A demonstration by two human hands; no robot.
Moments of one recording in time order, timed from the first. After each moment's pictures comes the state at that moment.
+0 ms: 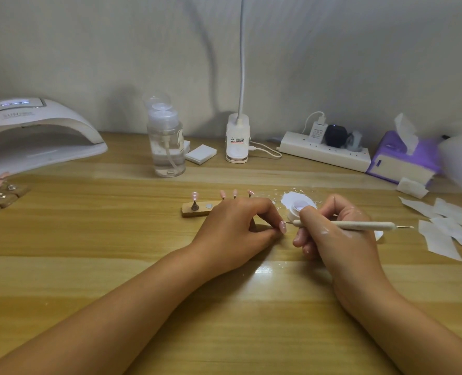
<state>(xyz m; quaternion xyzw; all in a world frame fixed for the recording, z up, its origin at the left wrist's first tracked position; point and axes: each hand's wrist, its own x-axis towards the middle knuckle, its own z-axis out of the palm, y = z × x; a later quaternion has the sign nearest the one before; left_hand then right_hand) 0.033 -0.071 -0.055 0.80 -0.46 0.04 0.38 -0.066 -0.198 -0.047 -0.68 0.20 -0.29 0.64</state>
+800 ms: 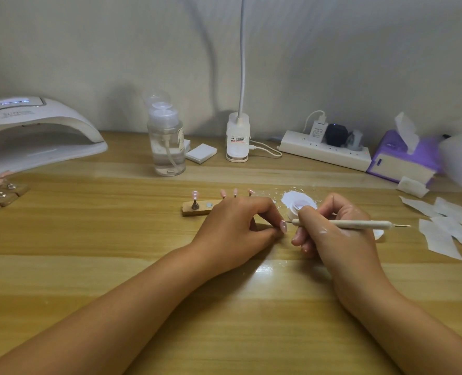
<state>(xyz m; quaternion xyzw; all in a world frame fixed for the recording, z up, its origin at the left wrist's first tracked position) 0.030 -0.070 -0.052 0.81 -0.46 0.03 0.38 -0.066 -0.198 -0.048 -0.69 0.20 -0.28 0.63</state>
